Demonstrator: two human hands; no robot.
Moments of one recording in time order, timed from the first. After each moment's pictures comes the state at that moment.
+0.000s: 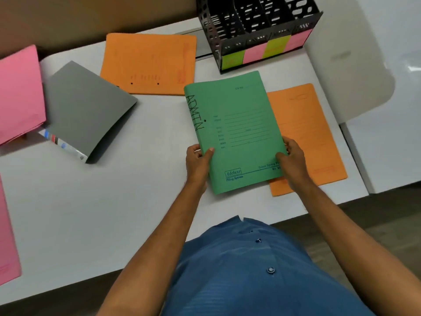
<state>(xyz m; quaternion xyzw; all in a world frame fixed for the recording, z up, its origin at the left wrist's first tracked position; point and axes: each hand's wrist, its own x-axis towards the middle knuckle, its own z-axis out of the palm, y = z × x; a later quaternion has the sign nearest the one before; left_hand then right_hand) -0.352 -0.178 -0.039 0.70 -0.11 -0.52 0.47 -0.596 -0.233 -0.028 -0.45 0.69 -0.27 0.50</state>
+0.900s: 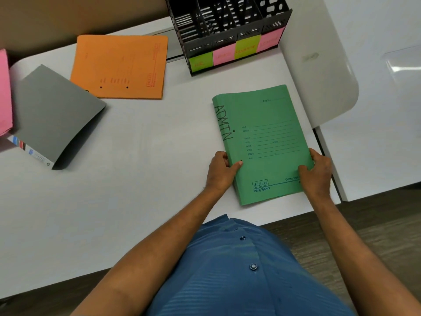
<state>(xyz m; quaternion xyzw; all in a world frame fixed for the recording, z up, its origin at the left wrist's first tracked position) -0.499 -0.220 -0.057 0.75 -0.35 -0.50 0.26 -0.758 -0.255 -0.059 -0.52 0.77 -0.18 0.32</state>
